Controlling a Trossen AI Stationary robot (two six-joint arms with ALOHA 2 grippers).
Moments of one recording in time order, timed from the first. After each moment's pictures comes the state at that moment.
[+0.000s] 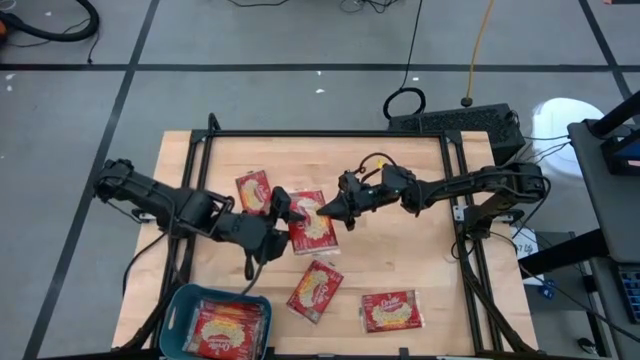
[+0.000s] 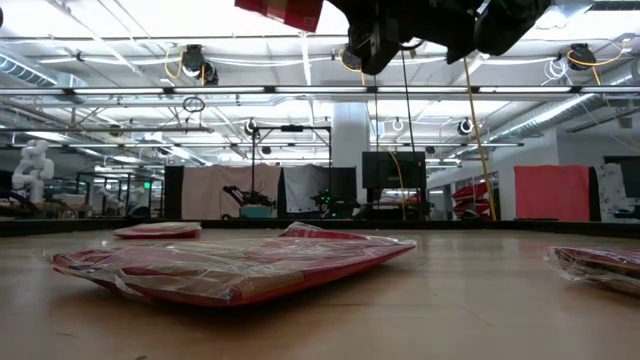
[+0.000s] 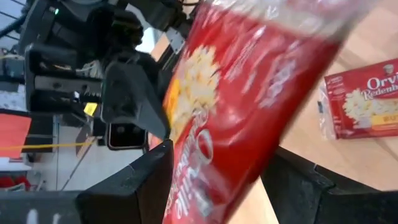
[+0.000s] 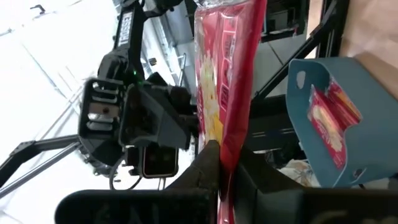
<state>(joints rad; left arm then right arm) -0.38 1.42 1.45 -0.72 -0.47 0.65 -0.07 1.53 0.81 0.86 -0.42 1.84</state>
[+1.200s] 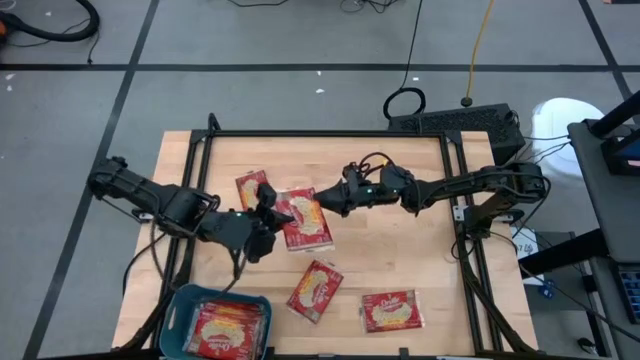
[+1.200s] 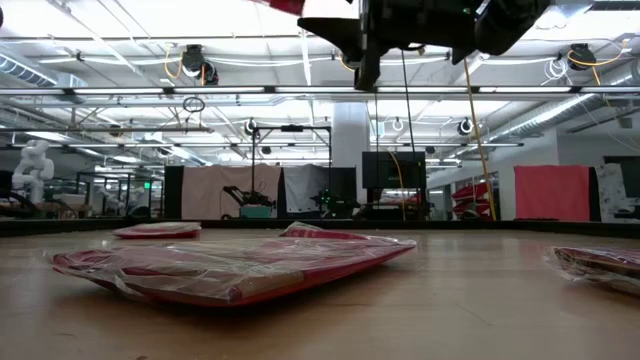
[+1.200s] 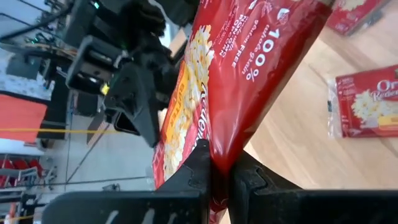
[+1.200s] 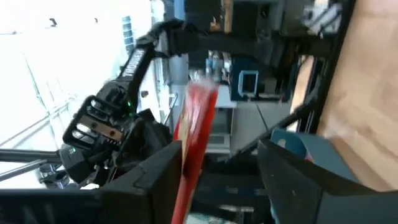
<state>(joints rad) -0.42 1.35 1.45 -0.76 -0.57 0.59 -0.08 1.53 0.82 0.82 -0.21 1.58</state>
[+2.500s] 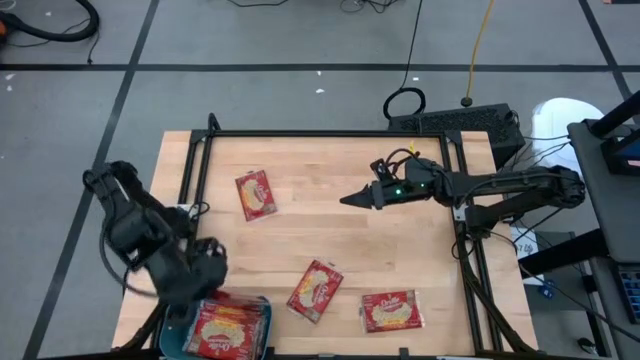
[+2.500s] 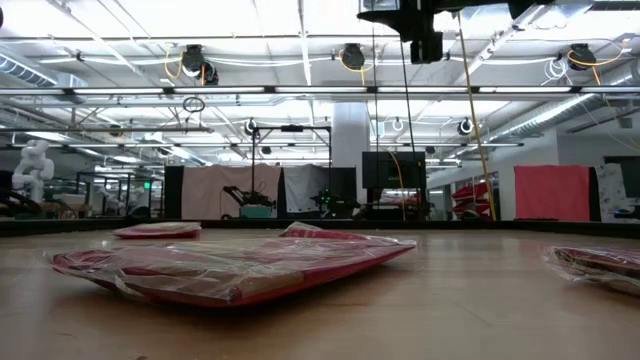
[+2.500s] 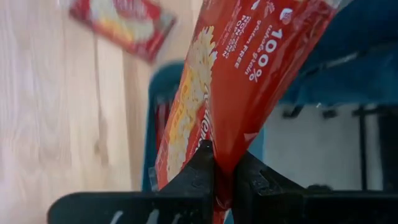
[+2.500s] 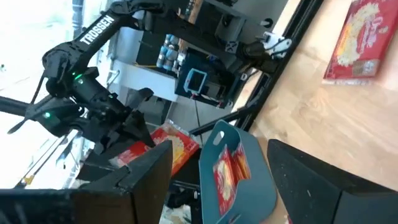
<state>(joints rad) -0.78 1.45 1.79 -1.39 0.02 -0.78 -0.05 1.18 0.81 0.24 -0.18 1.20</state>
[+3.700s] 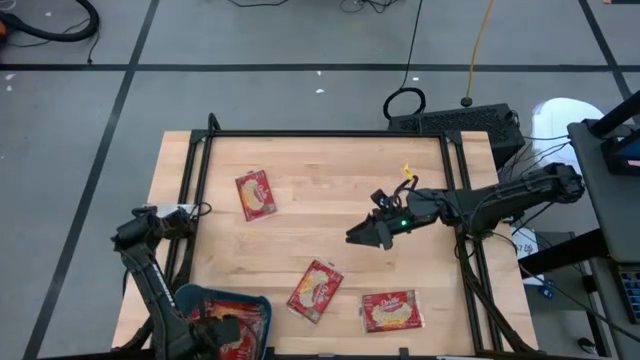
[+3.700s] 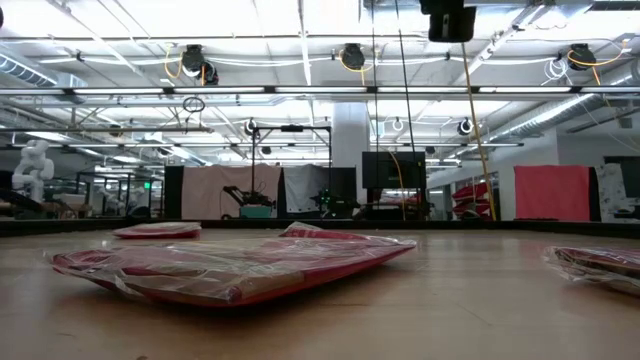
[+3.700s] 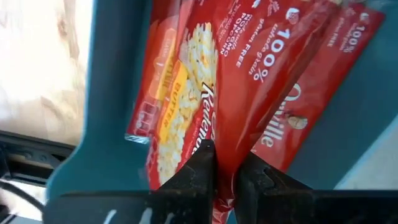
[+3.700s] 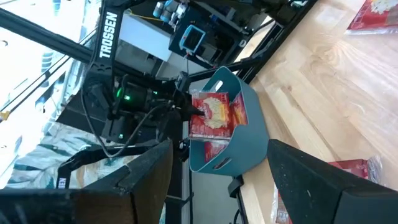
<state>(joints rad) -1.02 1.95 1.79 -1.48 0.09 -1.20 0.19 1.17 0.81 0.17 -0.09 1.09</state>
